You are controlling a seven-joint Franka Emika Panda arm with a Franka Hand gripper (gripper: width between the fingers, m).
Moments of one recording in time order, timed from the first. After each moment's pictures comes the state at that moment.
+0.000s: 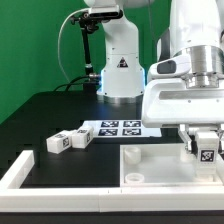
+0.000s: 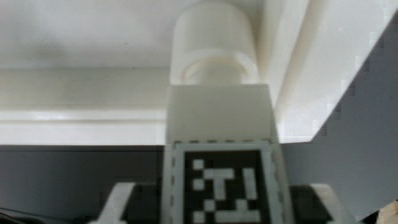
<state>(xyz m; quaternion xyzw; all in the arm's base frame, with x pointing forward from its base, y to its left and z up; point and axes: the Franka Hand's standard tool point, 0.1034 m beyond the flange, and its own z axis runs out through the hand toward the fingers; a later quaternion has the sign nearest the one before) 0.633 0.110 0.072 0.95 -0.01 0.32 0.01</state>
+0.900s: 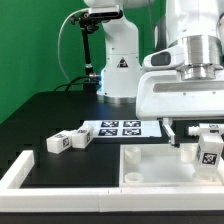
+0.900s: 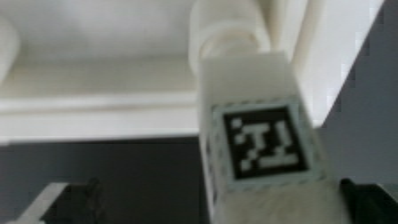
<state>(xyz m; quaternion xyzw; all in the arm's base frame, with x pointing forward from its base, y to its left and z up) 0.635 0.107 0.089 0.98 -0.03 0.20 -0.01</state>
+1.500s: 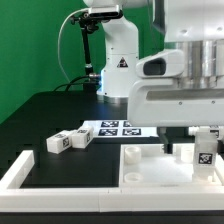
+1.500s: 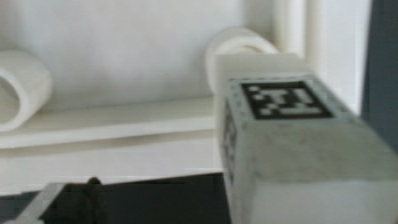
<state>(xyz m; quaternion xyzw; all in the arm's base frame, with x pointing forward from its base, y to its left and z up) 0.653 0.085 0.079 1.00 -0.07 0.04 -0.01</state>
